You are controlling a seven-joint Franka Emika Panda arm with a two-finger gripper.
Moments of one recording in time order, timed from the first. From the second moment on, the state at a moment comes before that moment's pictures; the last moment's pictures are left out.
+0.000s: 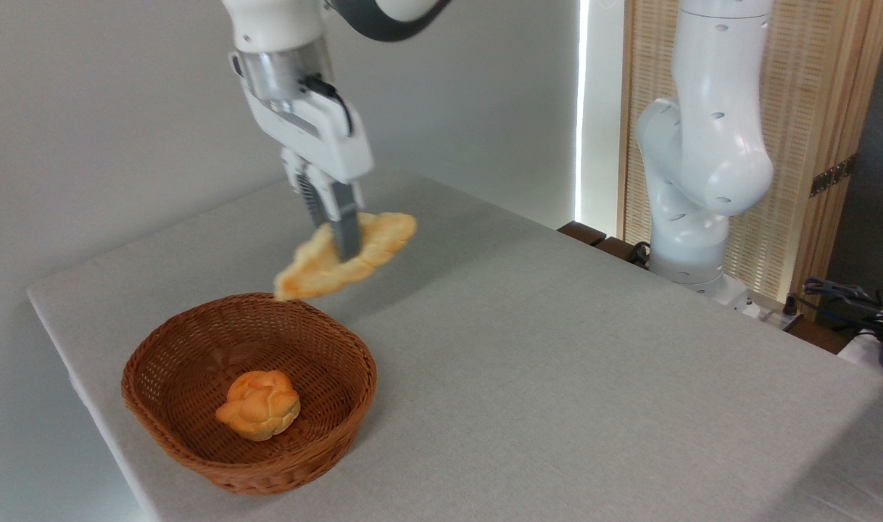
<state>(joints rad) -0.50 -0.09 0.23 -1.87 -0.04 1.73 0.55</state>
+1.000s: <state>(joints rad) -0.56 -0.12 0.22 -1.94 -0.04 1.77 0.43</state>
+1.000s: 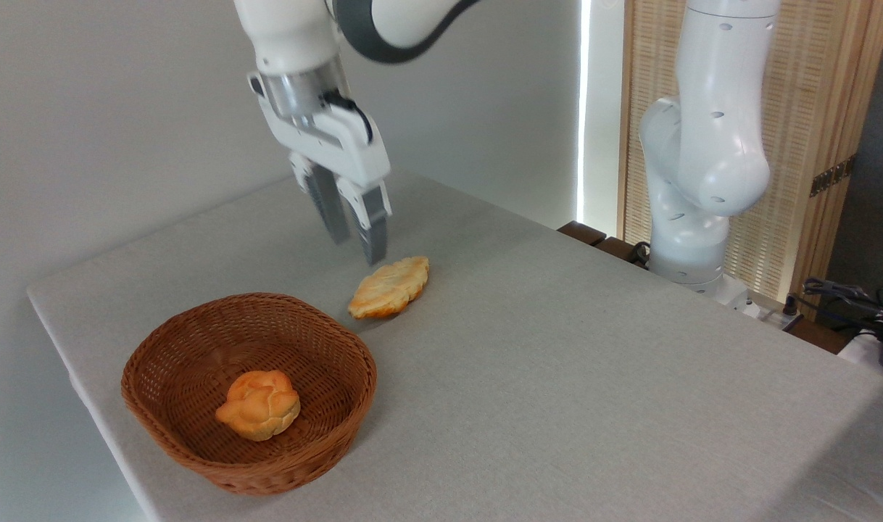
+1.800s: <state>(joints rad) -0.54 -0.13 0.27 -1.72 -0.02 1.73 0.55</state>
